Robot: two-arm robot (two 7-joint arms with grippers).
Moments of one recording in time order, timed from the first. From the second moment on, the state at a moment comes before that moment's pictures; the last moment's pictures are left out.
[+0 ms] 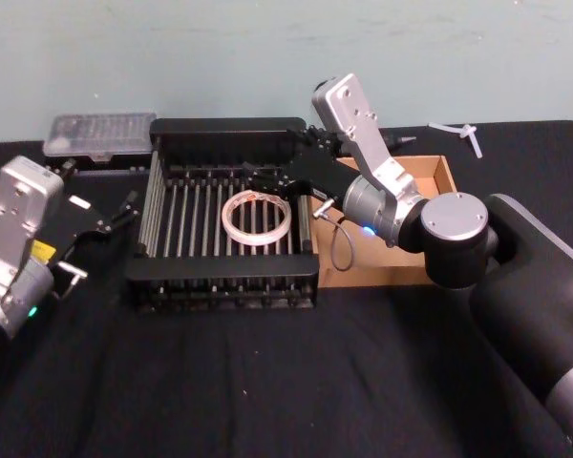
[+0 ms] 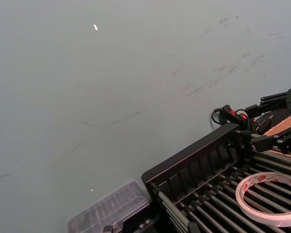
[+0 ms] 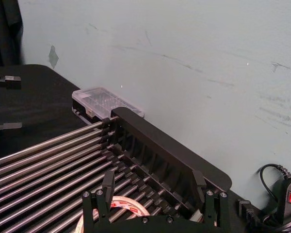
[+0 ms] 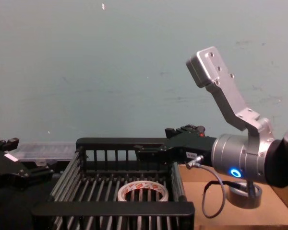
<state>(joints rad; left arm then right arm) -0.20 0.60 0.45 -1.41 -0.25 -0.12 0.03 0.58 0.13 -0.51 -1.00 0.13 -0.02 0.36</state>
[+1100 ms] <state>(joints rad) -0.20 0.60 0.45 -1.41 -0.25 -0.12 0.03 0.45 0.23 -0.34 -1.26 0.21 0.01 0.34</state>
